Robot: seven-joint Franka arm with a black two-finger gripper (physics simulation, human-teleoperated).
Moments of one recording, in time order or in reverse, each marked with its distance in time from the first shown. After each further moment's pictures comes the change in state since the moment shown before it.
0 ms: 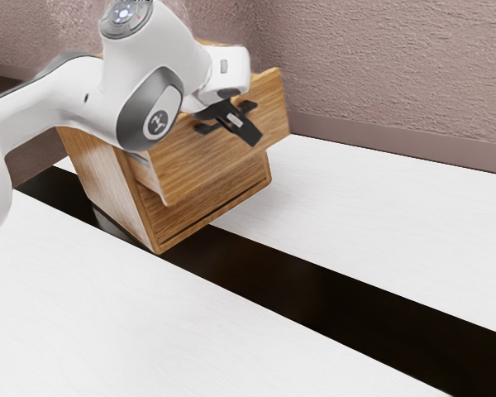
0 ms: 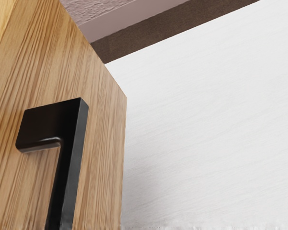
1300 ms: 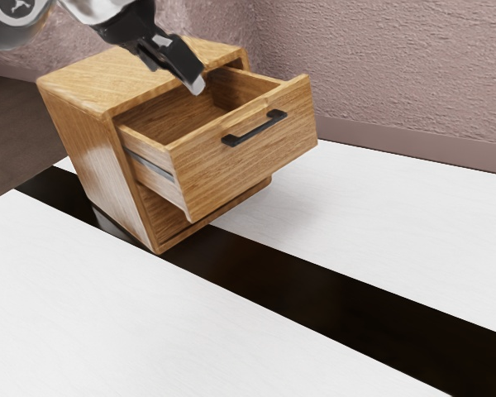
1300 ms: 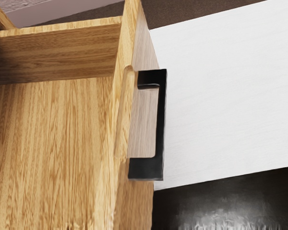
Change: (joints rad) arm -0.058 -0.236 -0.059 0.238 -0.019 -0.653 -0.128
